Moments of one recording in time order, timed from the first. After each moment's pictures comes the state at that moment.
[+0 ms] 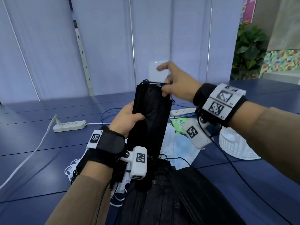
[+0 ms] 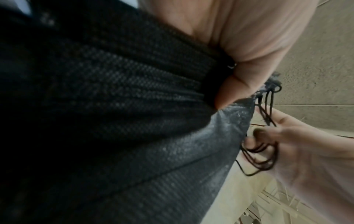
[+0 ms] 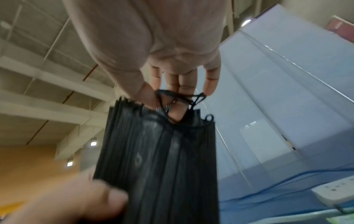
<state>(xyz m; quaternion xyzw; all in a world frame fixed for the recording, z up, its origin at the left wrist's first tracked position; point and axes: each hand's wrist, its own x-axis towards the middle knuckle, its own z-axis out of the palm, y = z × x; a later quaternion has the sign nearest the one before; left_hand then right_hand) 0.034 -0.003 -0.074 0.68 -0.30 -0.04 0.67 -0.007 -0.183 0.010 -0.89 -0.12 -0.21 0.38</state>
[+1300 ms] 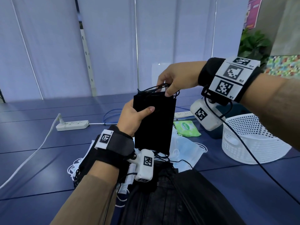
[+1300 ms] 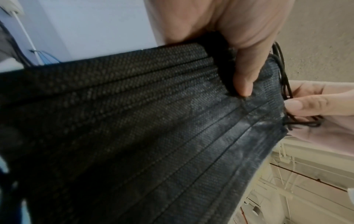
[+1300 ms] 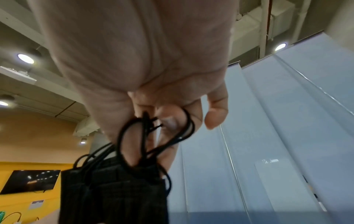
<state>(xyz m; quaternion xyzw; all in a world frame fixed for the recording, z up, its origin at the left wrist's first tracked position) 0.028 -0.009 -0.070 0.62 -0.29 0.06 0.73 -0.023 -0.165 0.065 -0.99 -0.12 -0.04 0.06</state>
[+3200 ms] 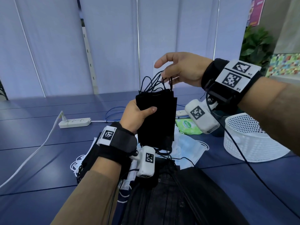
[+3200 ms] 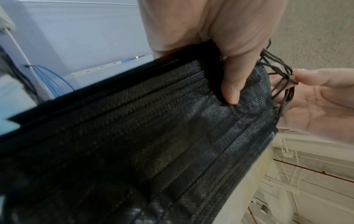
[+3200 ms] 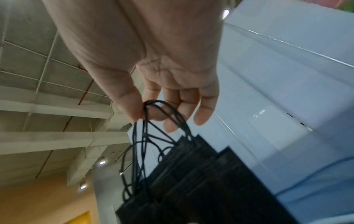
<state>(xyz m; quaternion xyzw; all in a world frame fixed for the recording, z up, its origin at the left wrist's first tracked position) 0.025 -0.009 -0.069 0.67 -0.29 0.06 0.68 -0.015 -0.170 0.054 -0.84 -0.14 -0.07 0.52</state>
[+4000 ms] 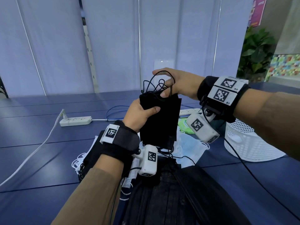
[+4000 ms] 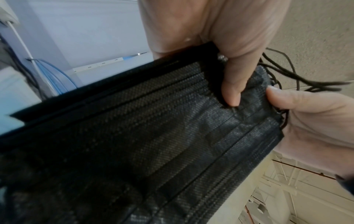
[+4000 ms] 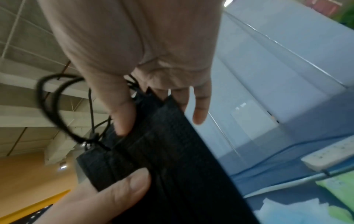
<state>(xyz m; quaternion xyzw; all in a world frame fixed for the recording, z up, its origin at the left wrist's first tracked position) 0.033 -0.011 -0.073 0.68 -0.30 0.05 0.67 -0.001 -0.172 0.018 -0.88 -0.15 -0.05 0.45</state>
